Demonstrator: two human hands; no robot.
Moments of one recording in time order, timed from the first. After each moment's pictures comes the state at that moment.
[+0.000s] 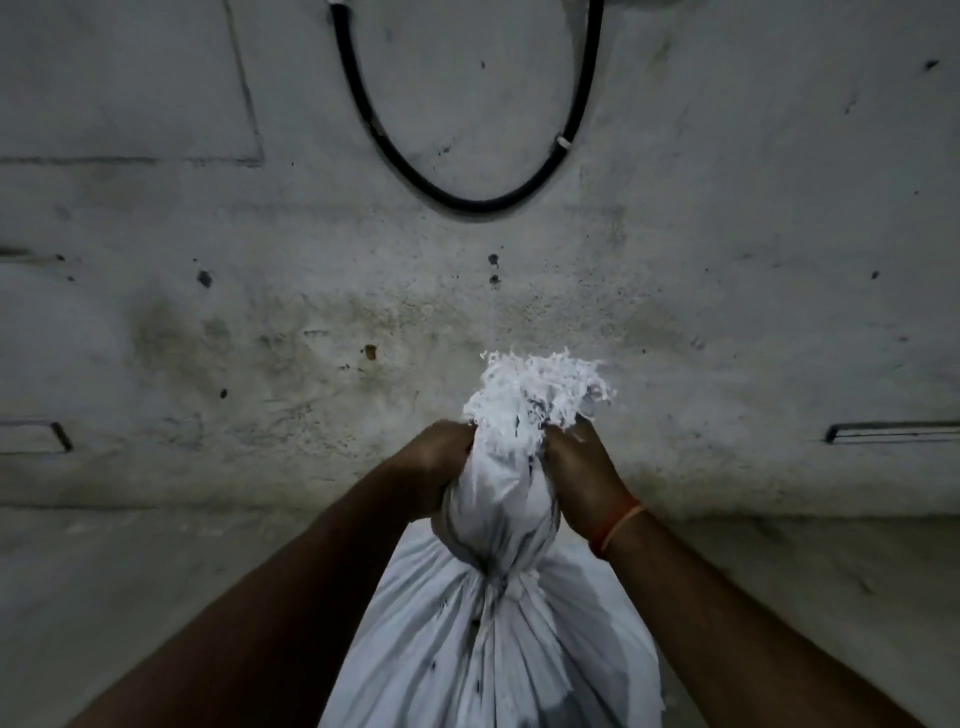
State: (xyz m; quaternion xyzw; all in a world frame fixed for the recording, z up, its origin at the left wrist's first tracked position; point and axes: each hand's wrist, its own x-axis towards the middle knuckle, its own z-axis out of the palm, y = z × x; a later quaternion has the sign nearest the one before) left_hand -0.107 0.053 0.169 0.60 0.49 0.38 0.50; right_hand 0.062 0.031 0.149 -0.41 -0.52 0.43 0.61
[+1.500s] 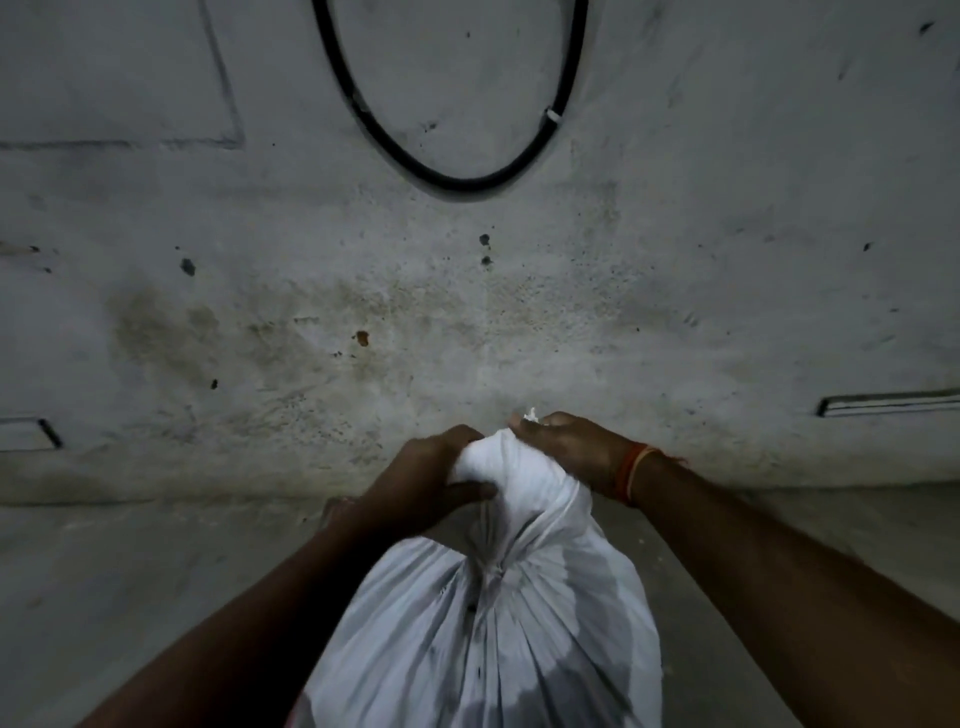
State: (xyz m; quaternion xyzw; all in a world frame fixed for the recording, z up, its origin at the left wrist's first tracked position) left_hand -0.135 0.042 0.130 0.85 0.44 0.28 0.12; right_hand 0.084 0.035 0.163 -0.53 -0.64 0.45 0.31
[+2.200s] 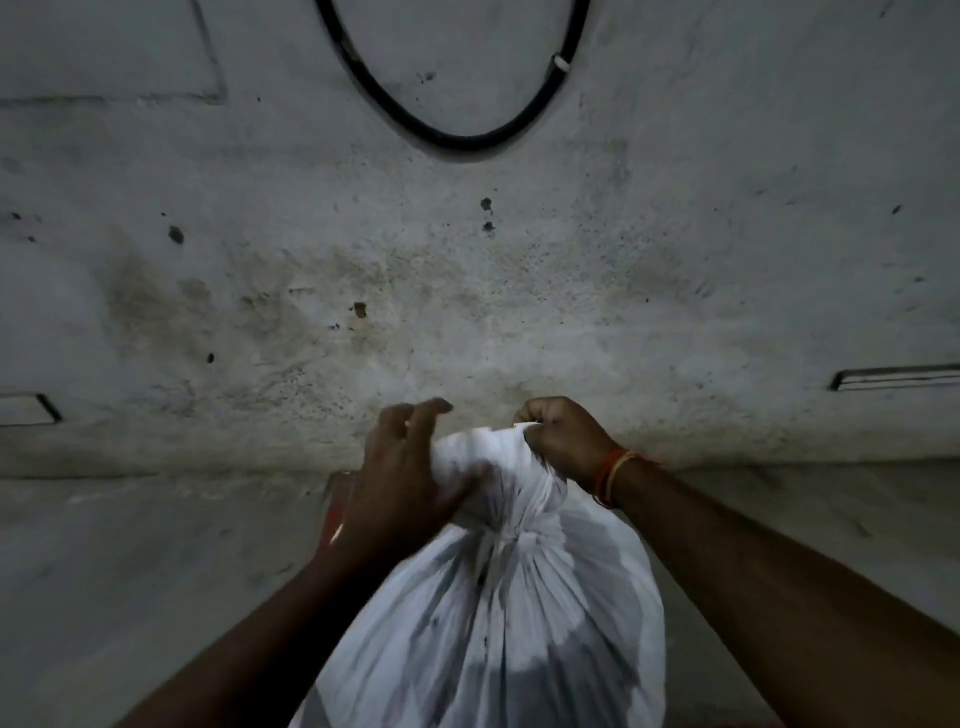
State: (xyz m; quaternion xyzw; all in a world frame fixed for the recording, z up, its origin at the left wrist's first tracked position) left_hand -0.137 0.012 0.104 0.77 0.55 0.32 0.04; right_hand 0.077 0.055 0.115 -0.56 -0.64 0.38 0.37
